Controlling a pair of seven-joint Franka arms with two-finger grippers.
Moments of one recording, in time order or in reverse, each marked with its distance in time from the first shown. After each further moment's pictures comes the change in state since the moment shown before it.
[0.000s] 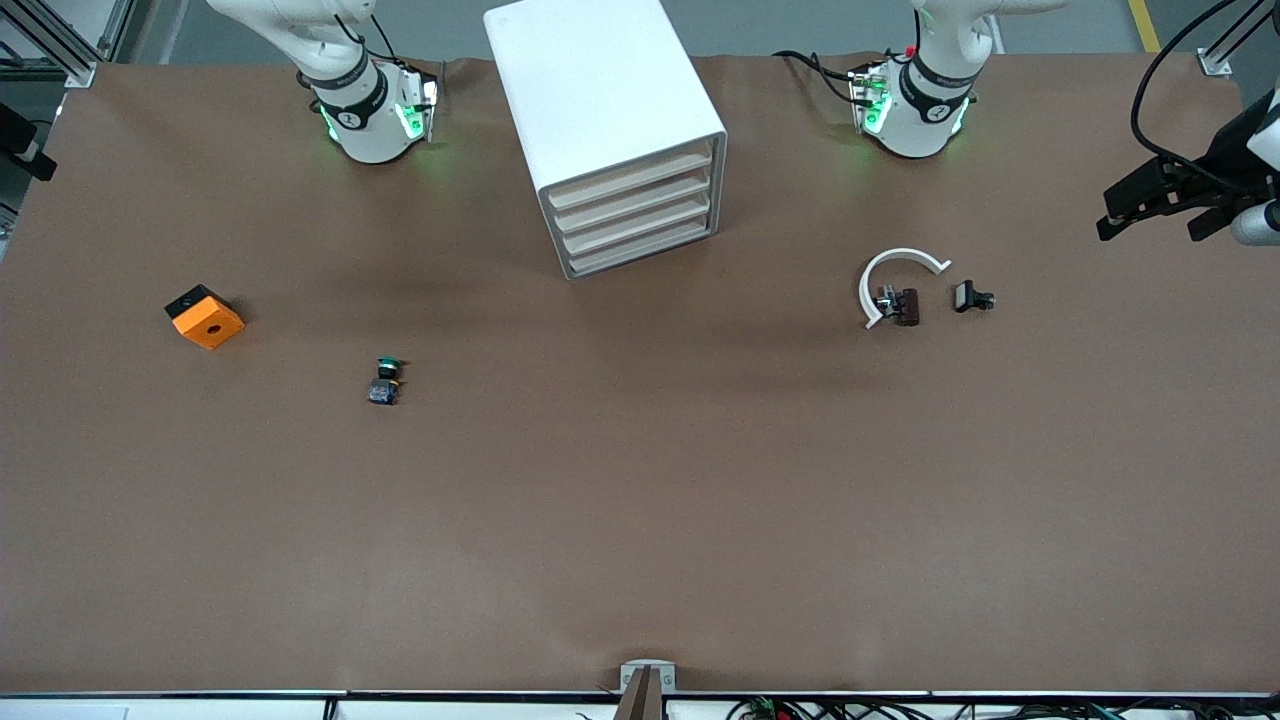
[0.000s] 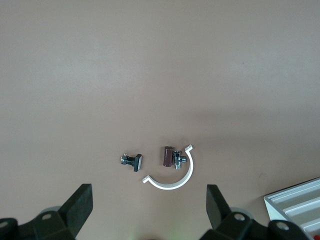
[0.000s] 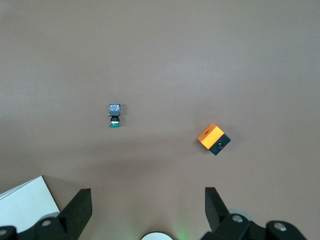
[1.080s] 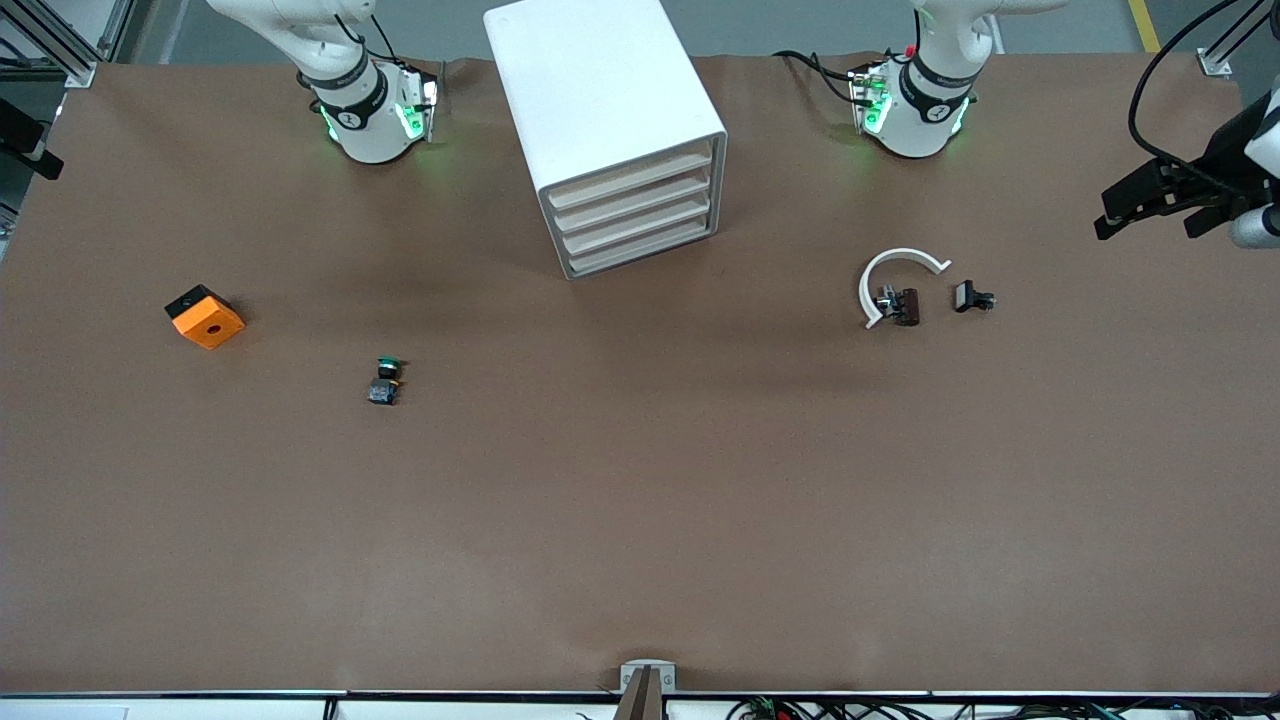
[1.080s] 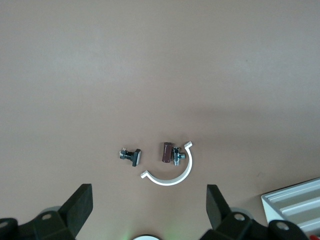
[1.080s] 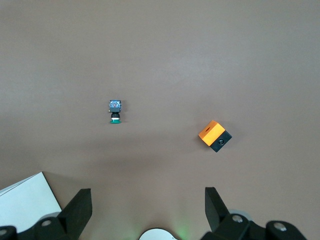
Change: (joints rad) left arm -0.001 0.015 0.000 -0.003 0.000 -0.020 -0.065; right arm 0.002 0.000 0.002 -0.003 0.000 -0.013 0.000
